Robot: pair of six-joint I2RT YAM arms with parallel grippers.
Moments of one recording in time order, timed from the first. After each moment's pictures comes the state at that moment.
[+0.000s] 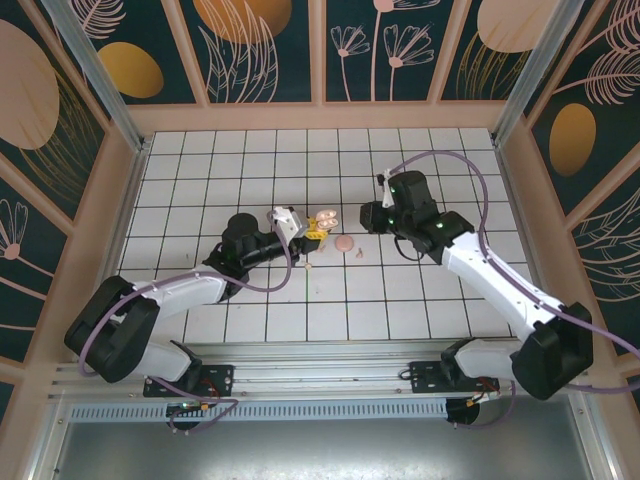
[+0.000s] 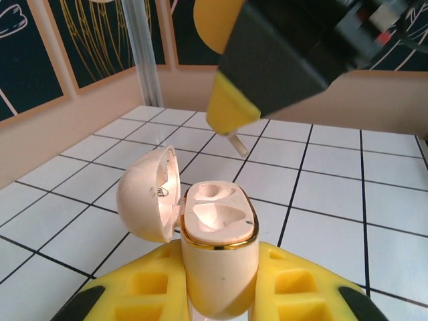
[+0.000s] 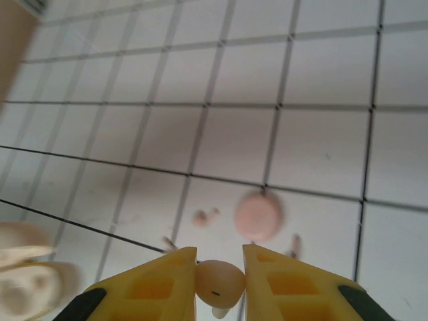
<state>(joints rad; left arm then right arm) -0.62 1.42 0.60 0.72 0.54 0.11 0.58 1.24 1.06 -0.46 -0.07 0.44</state>
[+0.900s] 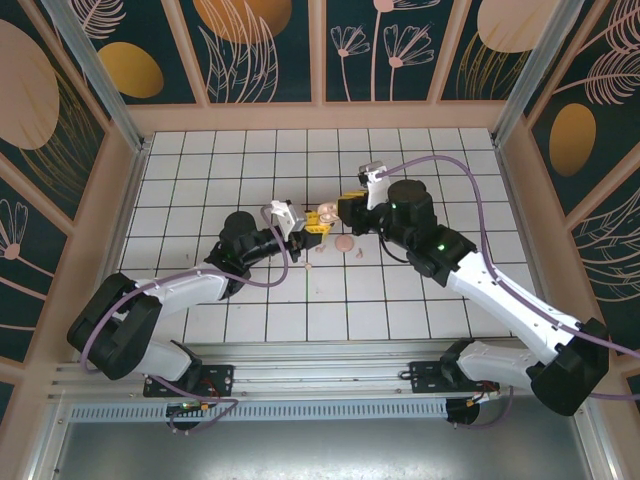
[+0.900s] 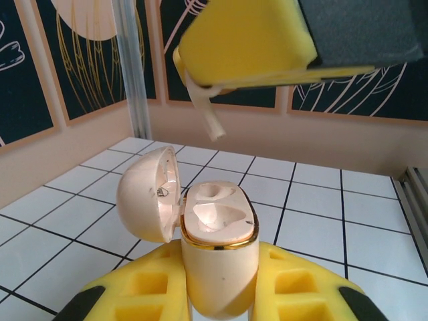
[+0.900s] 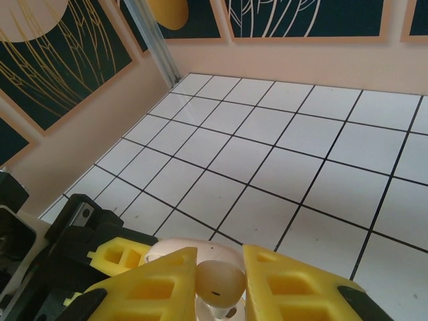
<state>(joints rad) -0.62 1.44 0.62 0.83 0.59 0.00 0.72 1.14 1.00 -0.17 -0.07 0.28</state>
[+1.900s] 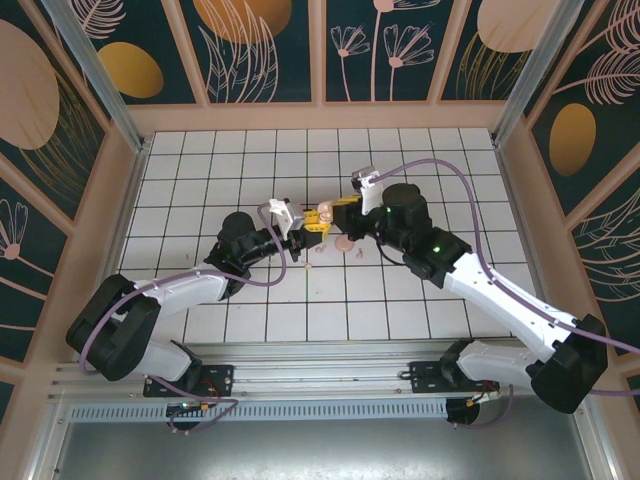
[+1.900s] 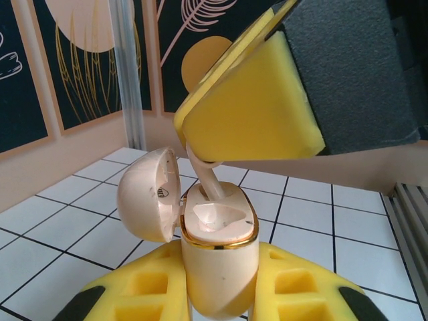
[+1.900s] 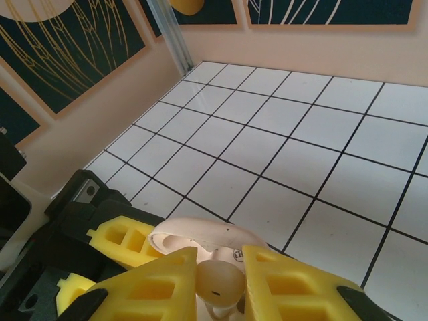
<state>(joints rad) -0.63 1.43 0.62 0.86 0.59 -0.05 0.75 1.15 0.98 -0.16 -0.09 0.26</state>
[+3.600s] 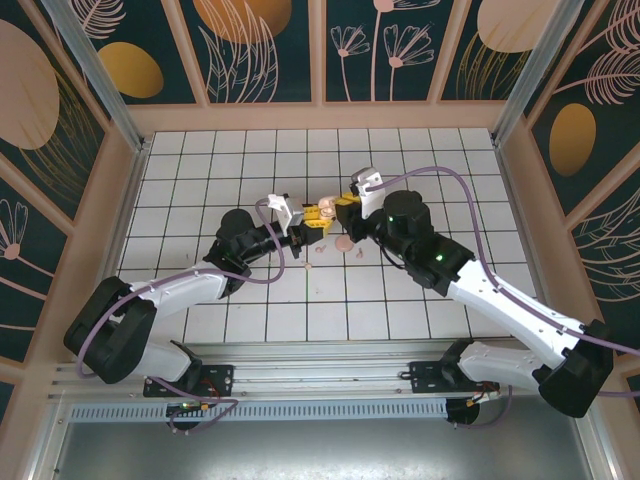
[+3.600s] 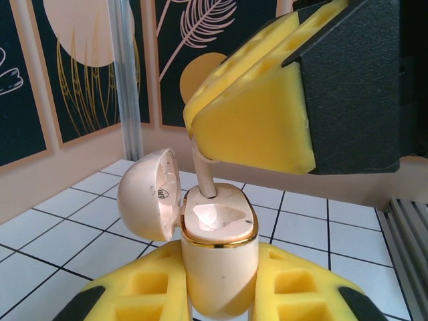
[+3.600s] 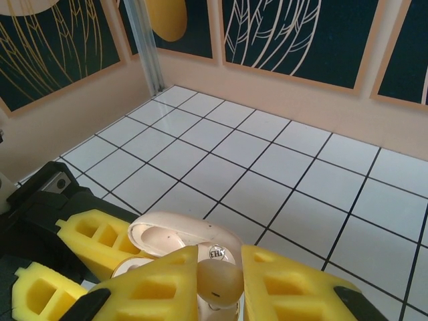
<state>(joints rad) -0.63 1.41 0.65 0.85 0.59 -0.08 0.81 1.10 0.96 -0.12 0.08 0.09</state>
